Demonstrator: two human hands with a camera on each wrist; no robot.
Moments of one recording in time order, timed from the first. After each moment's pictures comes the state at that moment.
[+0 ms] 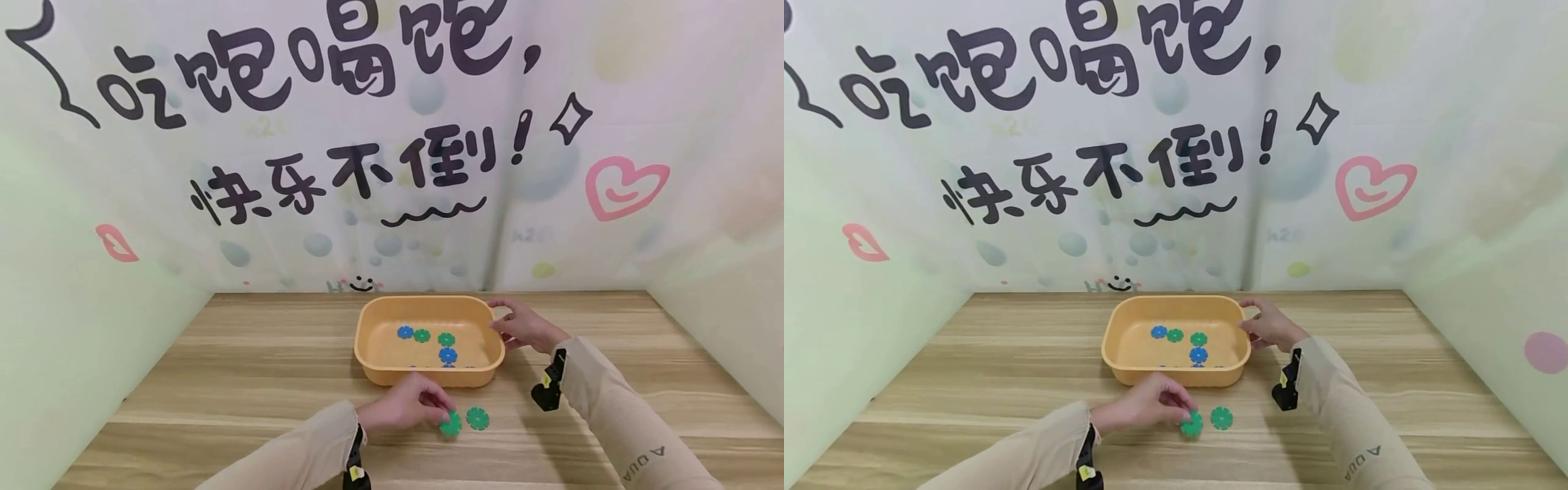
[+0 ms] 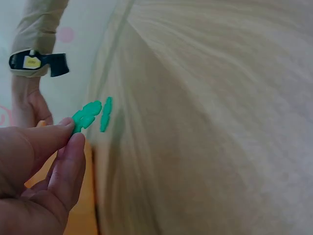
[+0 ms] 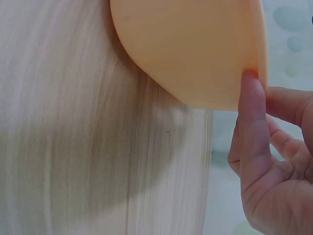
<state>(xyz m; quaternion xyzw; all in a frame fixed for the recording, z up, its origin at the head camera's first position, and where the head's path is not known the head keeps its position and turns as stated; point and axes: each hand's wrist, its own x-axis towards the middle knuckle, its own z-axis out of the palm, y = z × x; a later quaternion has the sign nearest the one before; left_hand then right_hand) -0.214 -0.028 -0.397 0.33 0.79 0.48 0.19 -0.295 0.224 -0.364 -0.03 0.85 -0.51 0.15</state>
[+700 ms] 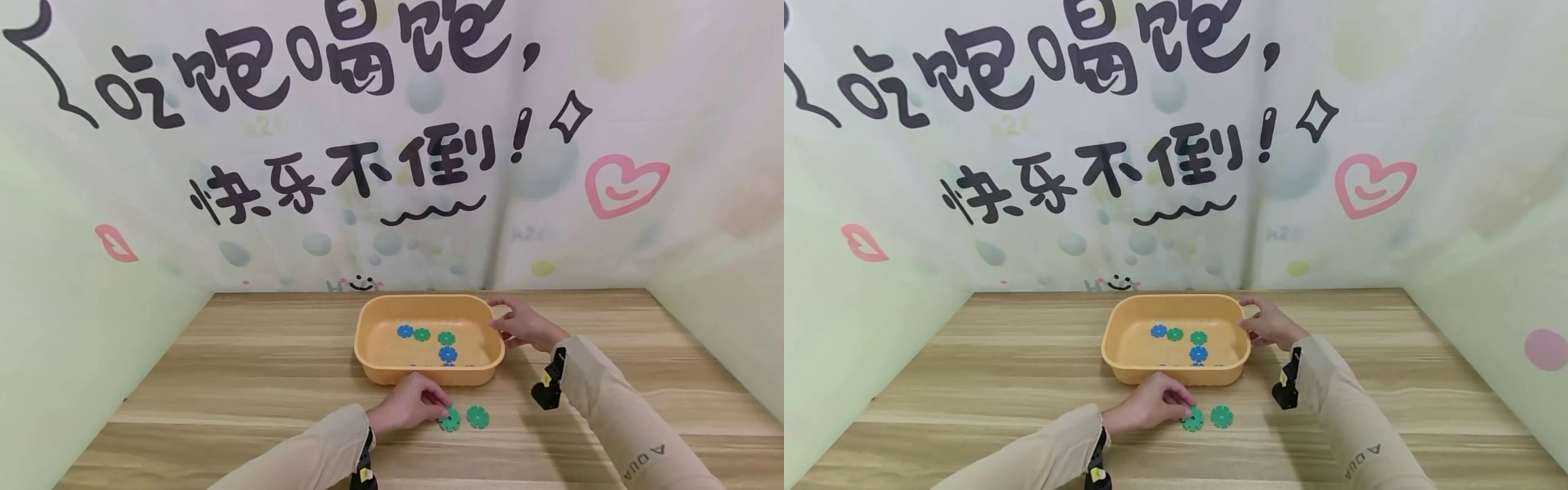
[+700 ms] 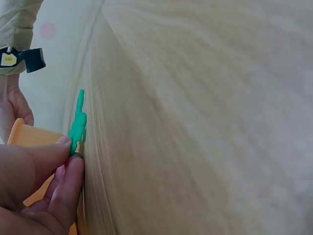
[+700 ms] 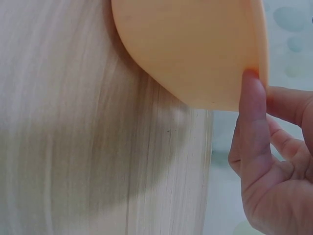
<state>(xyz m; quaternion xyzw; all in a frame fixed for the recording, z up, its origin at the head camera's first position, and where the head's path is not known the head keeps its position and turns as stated) -0.217 -0.021 -0.411 0.27 0.84 0.46 0.14 -0.295 0.224 -0.363 -0.03 0.85 -0.50 0.15</state>
